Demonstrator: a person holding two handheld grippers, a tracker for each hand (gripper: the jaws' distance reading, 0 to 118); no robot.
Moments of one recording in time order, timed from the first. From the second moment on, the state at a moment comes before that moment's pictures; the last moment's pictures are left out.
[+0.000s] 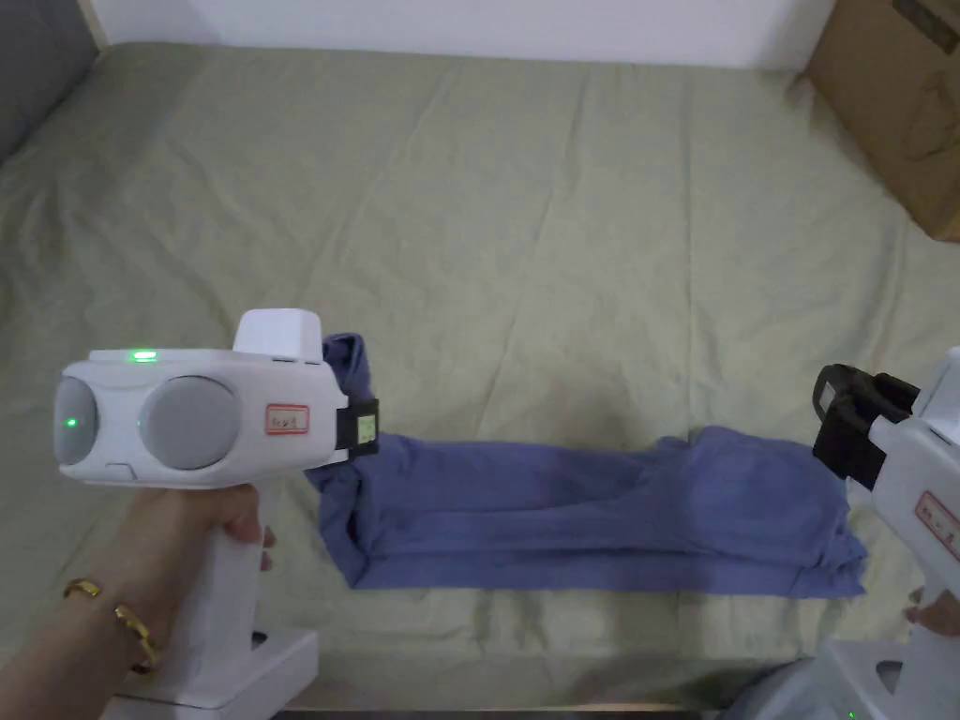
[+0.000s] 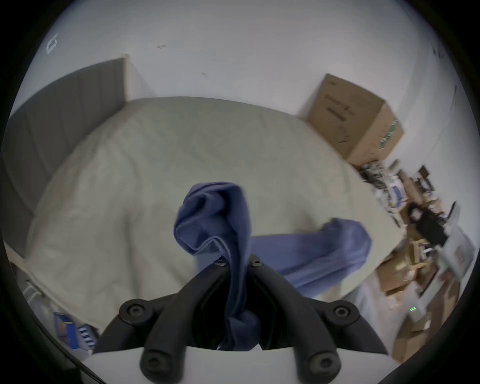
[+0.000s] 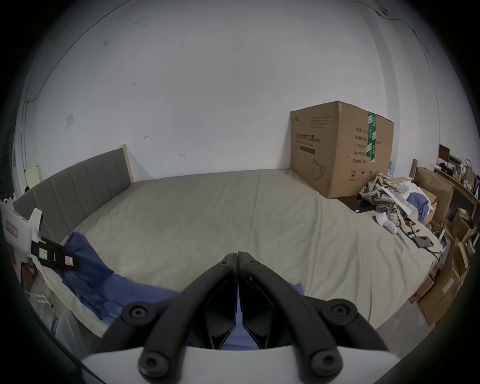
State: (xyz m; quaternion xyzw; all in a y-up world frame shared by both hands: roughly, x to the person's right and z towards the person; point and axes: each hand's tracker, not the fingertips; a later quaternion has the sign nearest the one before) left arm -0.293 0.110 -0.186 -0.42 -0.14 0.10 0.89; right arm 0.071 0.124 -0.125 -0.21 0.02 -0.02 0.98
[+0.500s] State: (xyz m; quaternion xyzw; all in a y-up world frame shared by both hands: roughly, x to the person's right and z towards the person) left arm -0.161 -0.001 -0.233 -0.55 -0.19 0.14 0.80; right arm 0.103 0.119 -0.100 -0.21 -0.03 -0.04 0.98
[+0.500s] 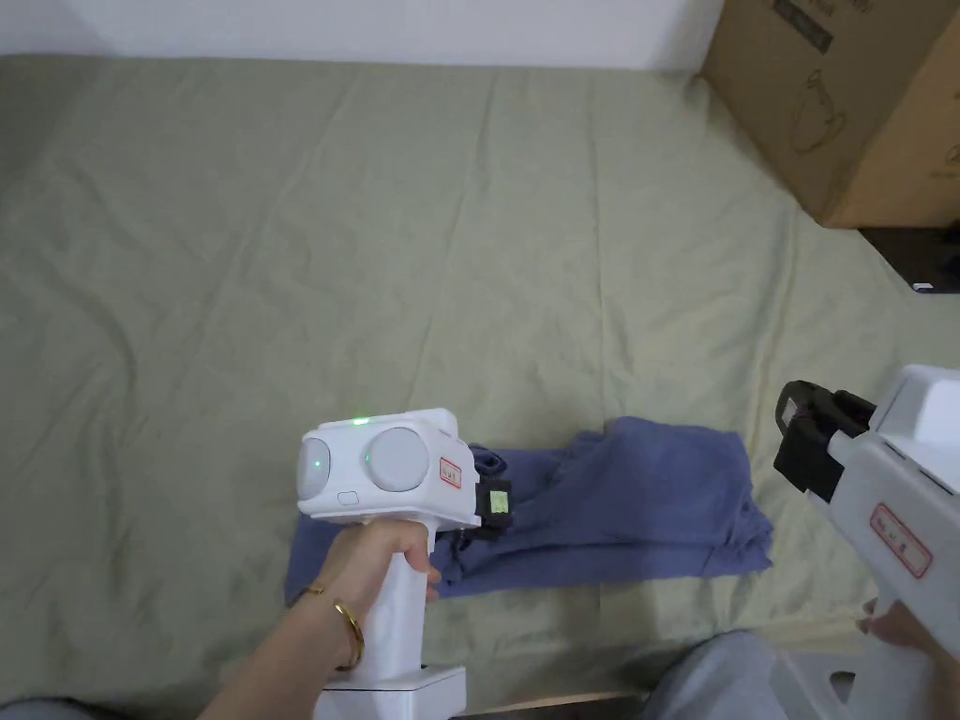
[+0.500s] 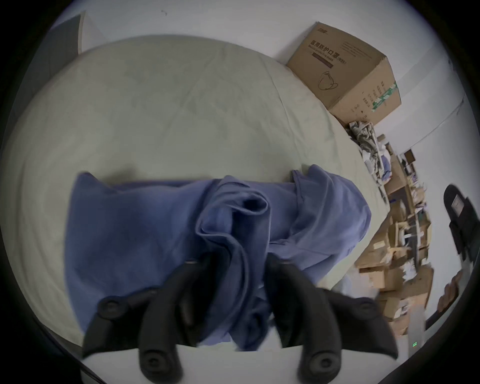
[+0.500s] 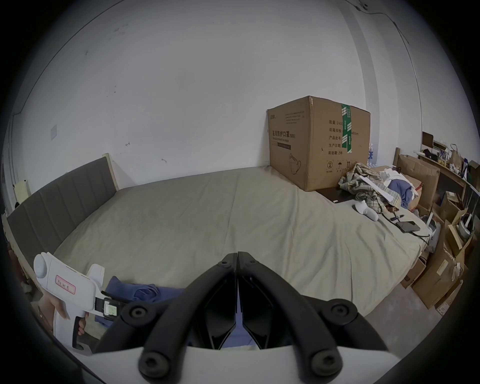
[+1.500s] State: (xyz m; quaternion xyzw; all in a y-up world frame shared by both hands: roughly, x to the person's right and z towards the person) left arm -0.097 -0.016 -0.179 -0.49 -0.21 -0.01 0.85; right arm 0.111 0.117 -0.086 -0.23 -0.02 -0.05 0.97
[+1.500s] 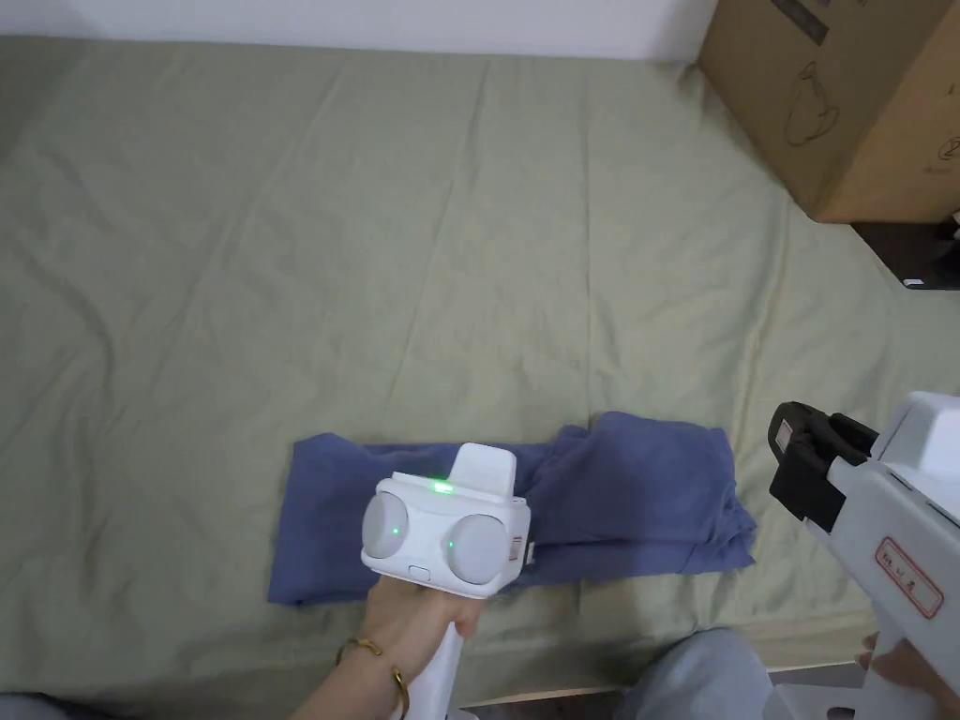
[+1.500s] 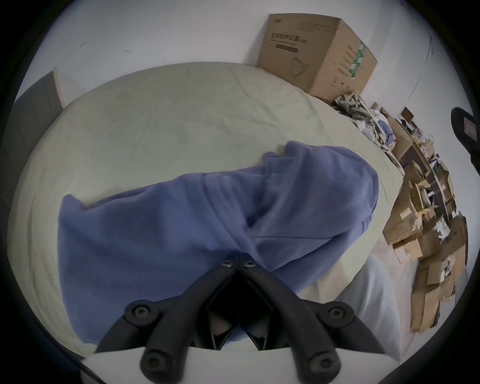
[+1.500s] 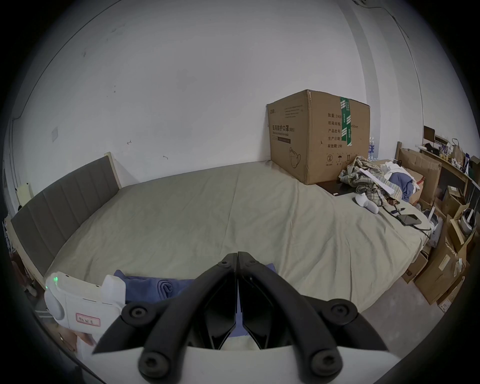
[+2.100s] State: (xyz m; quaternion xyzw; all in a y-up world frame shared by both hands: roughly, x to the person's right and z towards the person) left arm -0.263 0.071 -0.237 -0.38 -0.23 0.18 0.88; right arm 0.098 0.138 -0.094 -0.18 -0.01 -0.04 0.98
